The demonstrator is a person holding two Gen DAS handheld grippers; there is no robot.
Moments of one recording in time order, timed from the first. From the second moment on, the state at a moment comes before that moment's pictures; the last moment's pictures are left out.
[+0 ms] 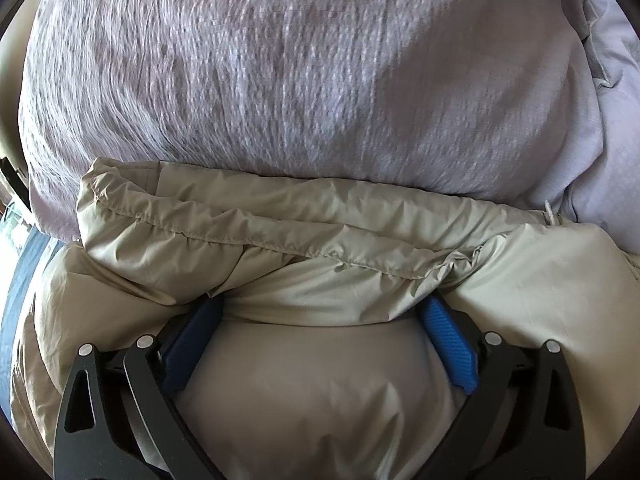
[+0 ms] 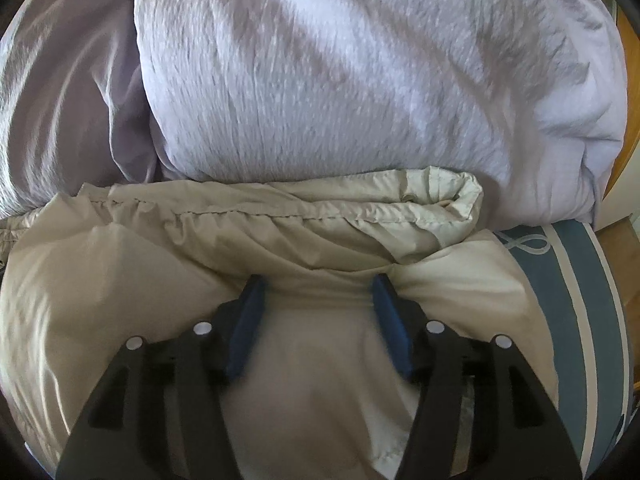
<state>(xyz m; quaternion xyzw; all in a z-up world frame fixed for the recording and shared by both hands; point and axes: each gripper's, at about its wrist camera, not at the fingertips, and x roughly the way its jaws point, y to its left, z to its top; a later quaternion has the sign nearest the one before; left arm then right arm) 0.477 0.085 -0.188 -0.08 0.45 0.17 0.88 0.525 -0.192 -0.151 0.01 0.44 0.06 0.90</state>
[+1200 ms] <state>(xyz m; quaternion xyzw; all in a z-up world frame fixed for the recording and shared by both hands) 0.478 0.094 -0.202 -0.08 0.43 0.16 0.89 0.527 -0.161 -0.220 -0.01 0.41 0.06 0.91</state>
